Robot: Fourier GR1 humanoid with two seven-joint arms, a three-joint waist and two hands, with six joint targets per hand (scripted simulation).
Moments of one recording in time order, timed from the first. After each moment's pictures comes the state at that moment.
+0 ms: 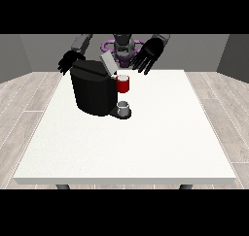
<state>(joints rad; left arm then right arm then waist) -1.11 0.41 0.07 -0.64 -0.75 -0.23 -0.15 -0.24 -0.04 -0.08 -1.32 -0.06 -0.16 -0.11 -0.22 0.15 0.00</state>
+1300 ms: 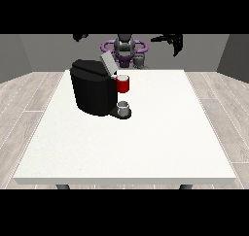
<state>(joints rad) -0.63 0.09 0.37 -0.72 -0.26 -0.29 -0.22 -0.18 -0.16 -0.05 -1.47 -0.08 -0.01 0.03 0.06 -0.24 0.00</state>
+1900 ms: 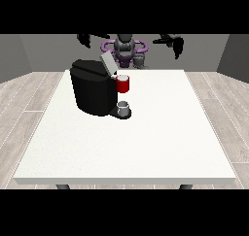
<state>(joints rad) -0.47 0.02 0.31 -0.96 -0.15 -0.32 -0.19 -0.27 -0.18 -0.04 -1.40 -0.04 0.03 0.02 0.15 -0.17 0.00</state>
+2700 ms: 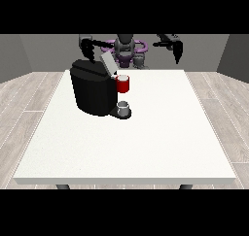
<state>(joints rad) -0.30 0.04 0.19 -1.27 -0.02 -0.26 -0.08 -0.47 -0.17 -0.10 -1.20 -0.06 0.05 -0.01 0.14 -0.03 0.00</state>
